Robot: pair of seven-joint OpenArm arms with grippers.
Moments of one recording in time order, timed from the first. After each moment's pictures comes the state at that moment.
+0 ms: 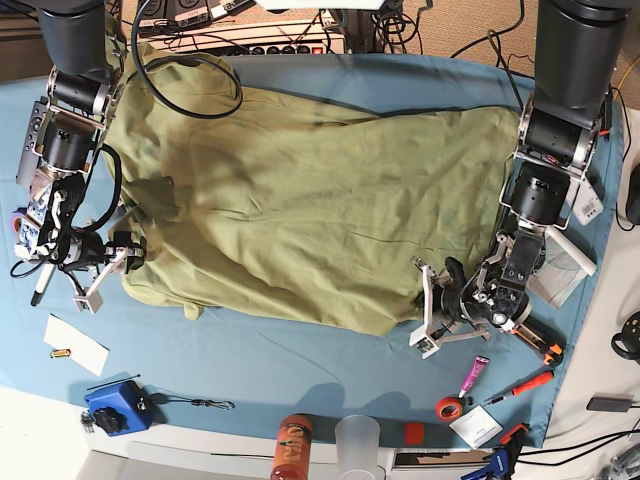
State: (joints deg) left arm -37.4 -13.8 25.7 45.9 -11.7 -33.0 35.9; right arm 27.6 27.0 16.7 52.6 22.1 34.8 -62.1
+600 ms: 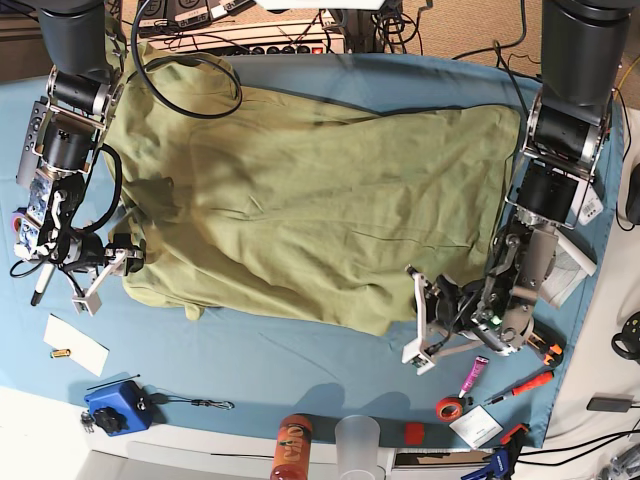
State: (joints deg) left arm -36.4 -16.3 26.0 68.4 -31.0 -25.0 66.8; right arm 27.6 27.0 16.7 52.6 21.9 34.8 -60.6
